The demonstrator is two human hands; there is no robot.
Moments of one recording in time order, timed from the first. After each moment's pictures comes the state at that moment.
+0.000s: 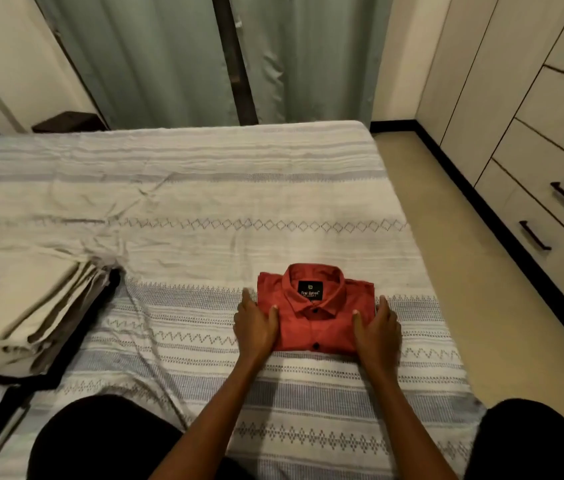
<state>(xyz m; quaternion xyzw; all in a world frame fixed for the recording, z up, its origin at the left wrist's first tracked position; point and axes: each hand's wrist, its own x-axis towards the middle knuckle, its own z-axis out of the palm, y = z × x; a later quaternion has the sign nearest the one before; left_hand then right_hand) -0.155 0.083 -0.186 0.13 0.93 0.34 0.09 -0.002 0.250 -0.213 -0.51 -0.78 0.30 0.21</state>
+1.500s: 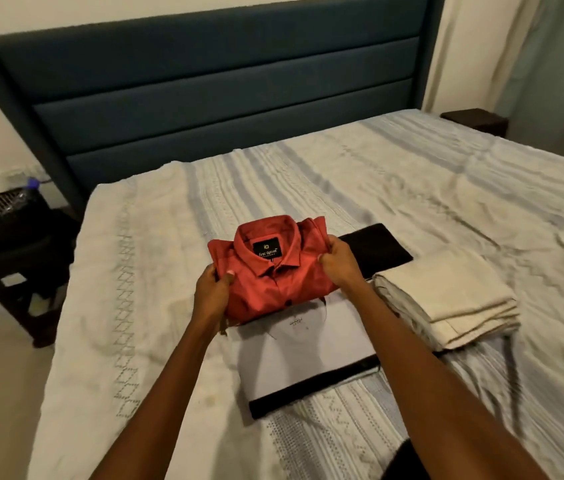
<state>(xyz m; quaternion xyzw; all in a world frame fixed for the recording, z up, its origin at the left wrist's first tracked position) -0.247 -0.575 -0.074 -0.35 0.71 0.58 -0.21 -0.409 -0.380 -0.068 0.13 -0.81 0.56 -0.16</state>
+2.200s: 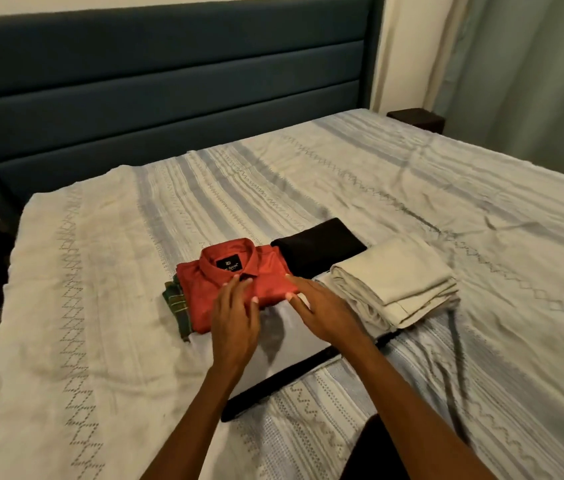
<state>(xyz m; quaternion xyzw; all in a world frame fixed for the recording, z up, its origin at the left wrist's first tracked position) -0.249 -0.477 -0.127 -0.13 0.91 0.28 -0.29 -0.334 -0.300 -0.105 0.32 -0.89 0.33 0.00</state>
